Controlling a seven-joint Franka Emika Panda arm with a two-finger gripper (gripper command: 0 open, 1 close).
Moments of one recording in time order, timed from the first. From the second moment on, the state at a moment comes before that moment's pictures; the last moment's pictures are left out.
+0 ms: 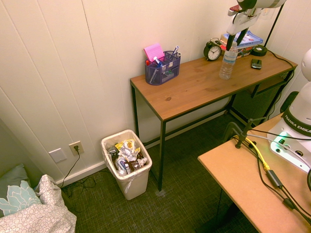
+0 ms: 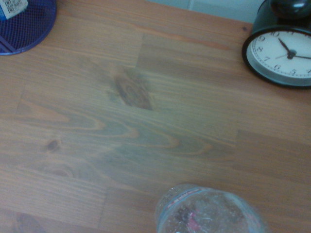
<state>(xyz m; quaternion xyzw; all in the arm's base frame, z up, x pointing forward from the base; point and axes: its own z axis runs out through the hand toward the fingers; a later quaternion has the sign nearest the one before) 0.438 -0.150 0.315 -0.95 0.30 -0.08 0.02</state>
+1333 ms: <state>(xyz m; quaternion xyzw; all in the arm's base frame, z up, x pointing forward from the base) 0.443 -0.153 0.286 -0.96 0.28 -0.09 0.02</state>
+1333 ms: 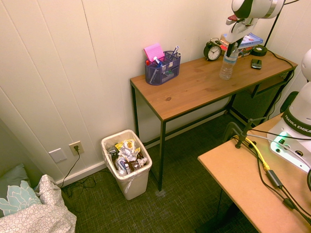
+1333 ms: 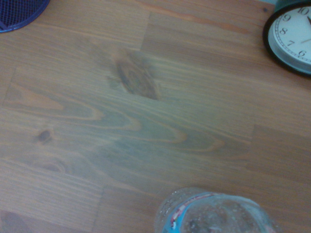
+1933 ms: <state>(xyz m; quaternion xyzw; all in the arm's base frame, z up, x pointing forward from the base) 0.467 -0.061 0.402 -0.96 0.26 -0.11 0.04</state>
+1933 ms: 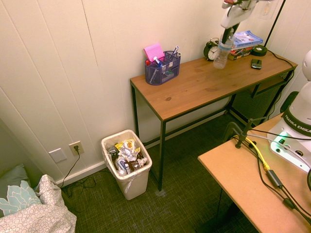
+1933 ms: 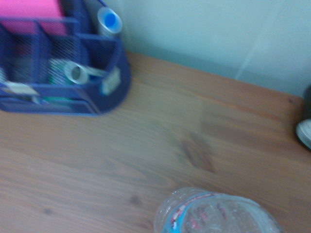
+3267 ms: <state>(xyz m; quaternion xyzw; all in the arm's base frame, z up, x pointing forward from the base) 0.607 0.369 0.360 -0.96 0.20 0.20 0.03</state>
